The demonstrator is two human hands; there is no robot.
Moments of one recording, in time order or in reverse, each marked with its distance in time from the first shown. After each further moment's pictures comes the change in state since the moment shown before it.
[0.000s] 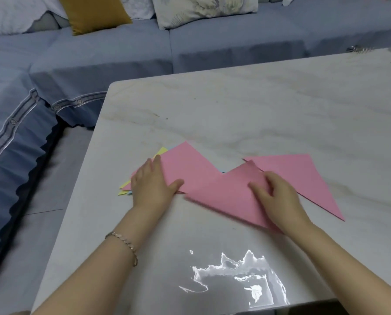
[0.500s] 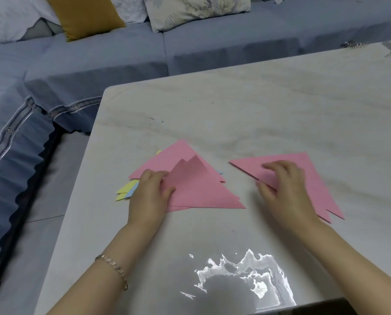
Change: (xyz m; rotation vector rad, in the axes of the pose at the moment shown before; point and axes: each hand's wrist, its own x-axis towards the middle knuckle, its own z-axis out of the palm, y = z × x) left_hand -0.021 0.003 -0.009 -0.283 0.085 0.134; right_hand 0.005 0.014 -0.009 -0.179 0.120 -0.116
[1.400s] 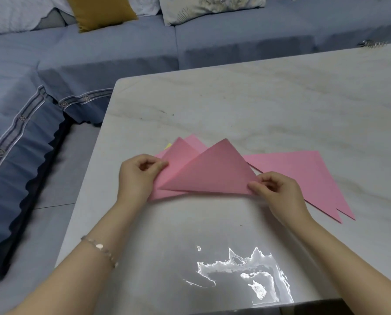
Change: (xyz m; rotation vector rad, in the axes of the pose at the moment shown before) left_hand 0.016 -0.009 -0.033 -0.509 0.153 -0.194; right_hand -0.005 -0.016 0.020 0.592 -0.128 0.194
